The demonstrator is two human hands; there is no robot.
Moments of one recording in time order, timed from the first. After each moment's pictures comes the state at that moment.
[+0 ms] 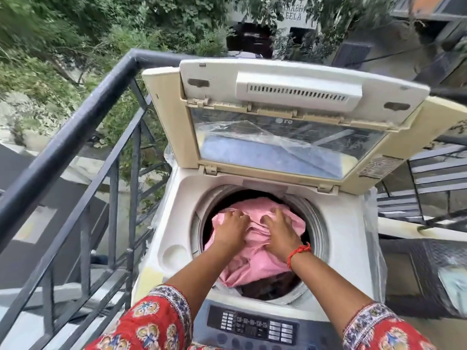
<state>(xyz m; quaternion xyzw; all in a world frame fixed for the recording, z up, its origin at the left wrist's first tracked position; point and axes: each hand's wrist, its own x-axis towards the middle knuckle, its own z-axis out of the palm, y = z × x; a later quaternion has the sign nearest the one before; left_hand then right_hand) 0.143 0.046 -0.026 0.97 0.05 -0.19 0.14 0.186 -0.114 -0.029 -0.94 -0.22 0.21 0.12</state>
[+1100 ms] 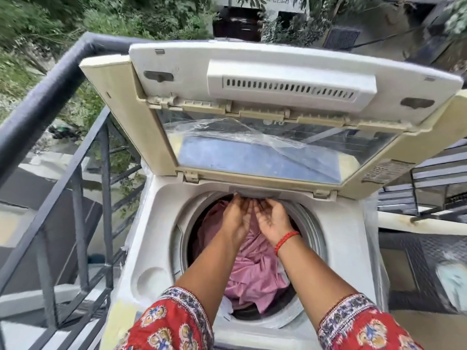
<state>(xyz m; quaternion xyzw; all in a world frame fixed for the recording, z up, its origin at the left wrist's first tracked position) 0.247 0.011 -0.071 0.16 0.42 0.03 0.89 0.271 -0.070 -0.042 -0.24 0.42 0.22 0.85</state>
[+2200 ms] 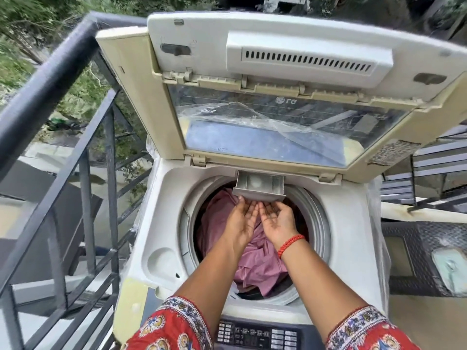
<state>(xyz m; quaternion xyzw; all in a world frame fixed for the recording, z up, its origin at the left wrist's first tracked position) 0.192 0.007 -0.073 0.10 0.42 -0.01 0.90 0.222 -0.077 -0.045 -0.27 0.45 0.17 0.83</state>
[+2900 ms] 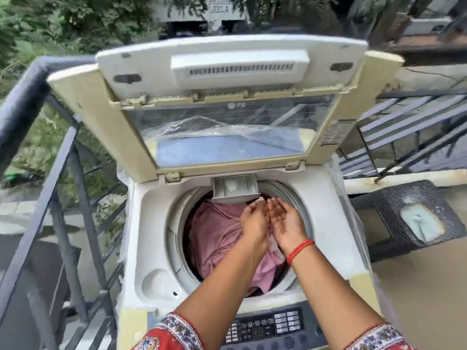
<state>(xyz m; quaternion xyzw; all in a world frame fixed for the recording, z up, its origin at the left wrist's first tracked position) 0.183 -0.067 -0.021 0.33 0.38 -0.09 0.86 0.195 -0.132 -0.029 -0.26 0.42 0.06 0.87</state>
